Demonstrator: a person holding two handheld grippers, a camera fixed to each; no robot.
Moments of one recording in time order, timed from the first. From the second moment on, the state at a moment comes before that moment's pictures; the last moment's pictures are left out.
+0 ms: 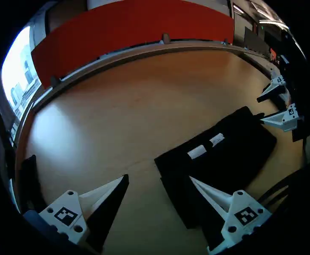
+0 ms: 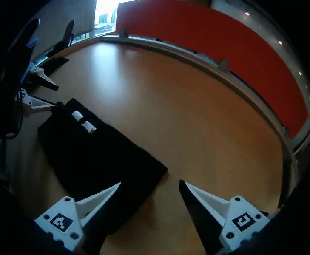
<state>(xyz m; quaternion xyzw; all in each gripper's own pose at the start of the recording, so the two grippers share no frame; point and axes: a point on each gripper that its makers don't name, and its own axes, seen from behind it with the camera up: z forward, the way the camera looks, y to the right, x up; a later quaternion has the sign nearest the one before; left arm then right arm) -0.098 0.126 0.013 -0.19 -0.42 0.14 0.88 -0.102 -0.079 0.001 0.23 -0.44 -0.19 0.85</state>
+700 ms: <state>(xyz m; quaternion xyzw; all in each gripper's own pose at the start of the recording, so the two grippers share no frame) -0.057 0.097 0.034 -0.15 -0.39 0.14 0.90 -0.098 -0.071 0.030 0.20 -0.42 -0.18 0.86</state>
